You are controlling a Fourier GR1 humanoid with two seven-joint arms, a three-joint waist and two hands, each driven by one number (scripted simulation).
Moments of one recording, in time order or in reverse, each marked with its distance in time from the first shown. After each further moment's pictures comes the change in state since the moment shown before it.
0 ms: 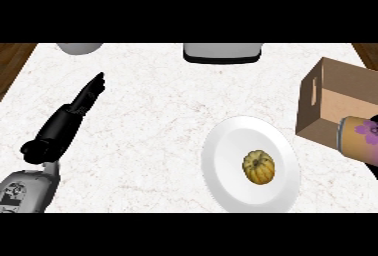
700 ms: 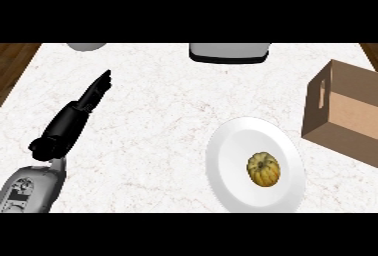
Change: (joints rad) left arm -0.029 -0.030 -0.003 0.012 -0.024 -0.017 -0.002; right arm -0.296 -0.223 0.014 0.678 0.128 0.176 -0.197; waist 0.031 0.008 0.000
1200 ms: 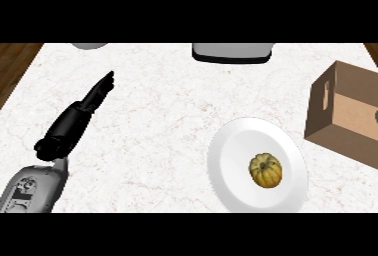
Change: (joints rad) left arm -0.003 -0.010 -0.001 0.015 -0.017 -0.014 -0.013; right arm -0.174 -0.056 0.172 0.449 0.209 0.077 -0.265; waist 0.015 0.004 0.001
